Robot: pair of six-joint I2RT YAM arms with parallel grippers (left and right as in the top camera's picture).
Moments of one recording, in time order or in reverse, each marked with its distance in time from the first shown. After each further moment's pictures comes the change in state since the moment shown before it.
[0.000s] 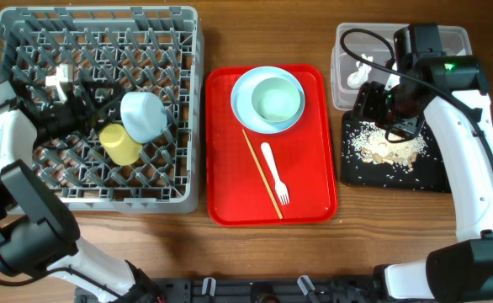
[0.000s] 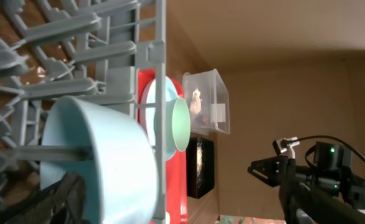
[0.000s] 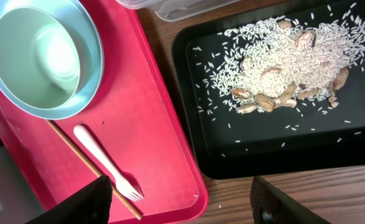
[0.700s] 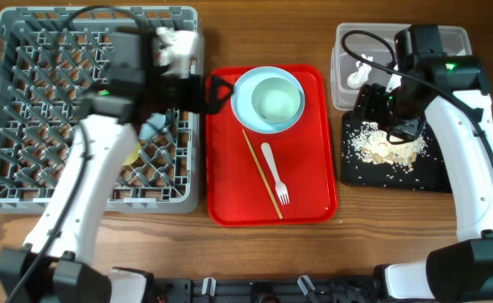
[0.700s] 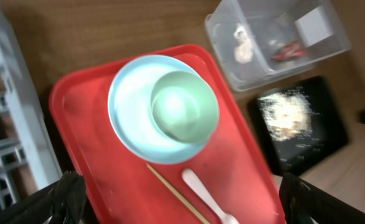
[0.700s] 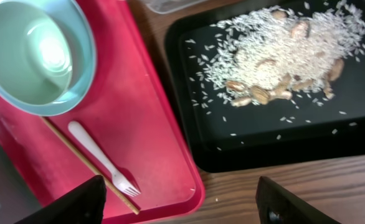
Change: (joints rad) left arm -0.768 -0.327 0.090 0.157 -0.832 -0.164; right arm -0.018 0.000 0.000 -0.031 0.000 0.000
